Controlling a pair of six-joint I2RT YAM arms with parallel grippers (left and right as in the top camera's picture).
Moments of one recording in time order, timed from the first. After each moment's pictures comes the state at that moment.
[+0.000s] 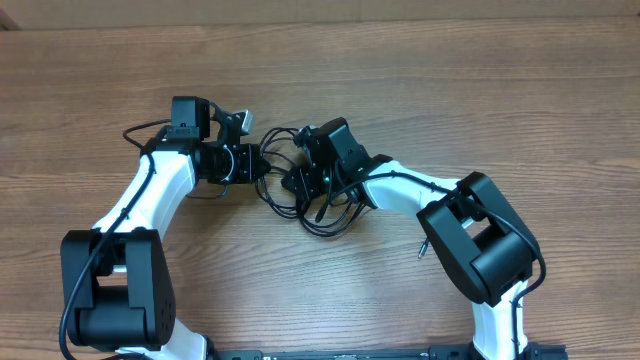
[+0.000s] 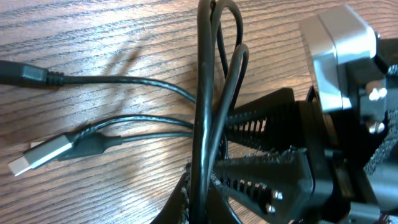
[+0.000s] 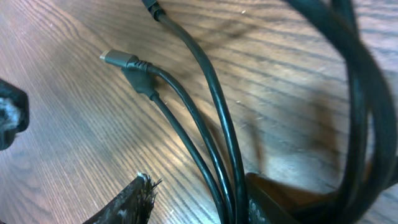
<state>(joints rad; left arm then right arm) -0.02 1.75 1.10 -0.57 0.61 -0.05 0.63 2.09 1.21 -0.03 -0.42 0.30</state>
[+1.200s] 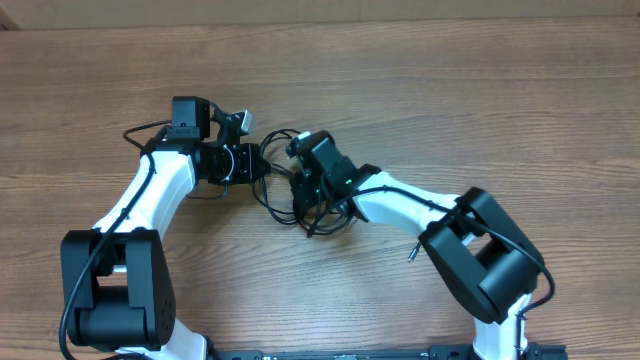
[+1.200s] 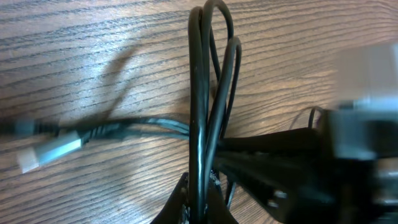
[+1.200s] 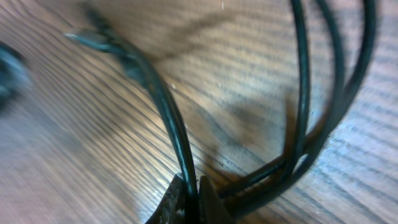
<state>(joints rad) -0.02 1.75 1.10 -0.57 0.61 -0.08 0.71 2.01 1.20 -0.12 -0.16 0.27</state>
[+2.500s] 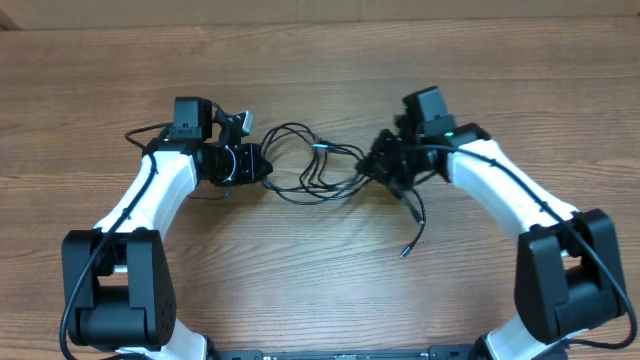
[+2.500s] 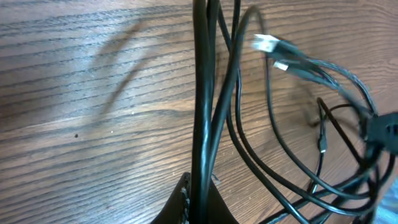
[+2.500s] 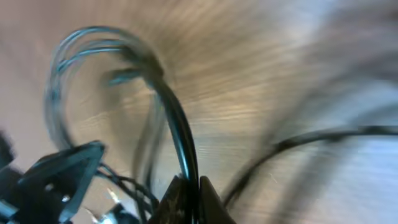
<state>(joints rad) -0.03 1.75 1.10 -0.58 0.62 -0.12 0.28 1.78 1.19 -0.65 -0.58 0.94</state>
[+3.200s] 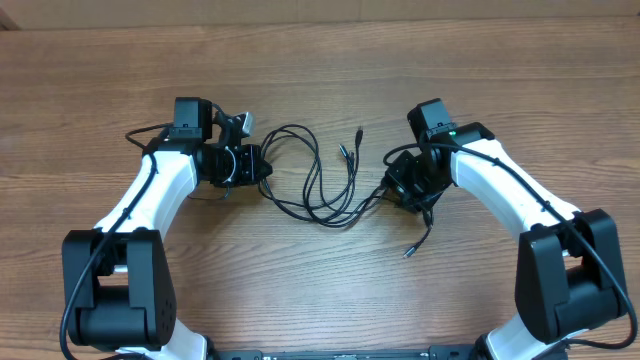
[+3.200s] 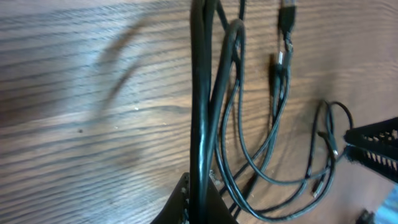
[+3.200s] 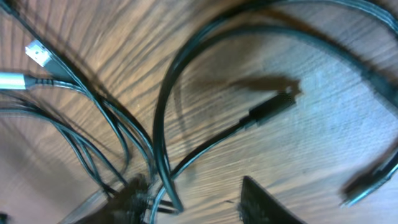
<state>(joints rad) -0.03 1.75 1.10 -0.59 0.62 -0.11 0.29 1.78 1.19 -0.86 -0.34 0.99</state>
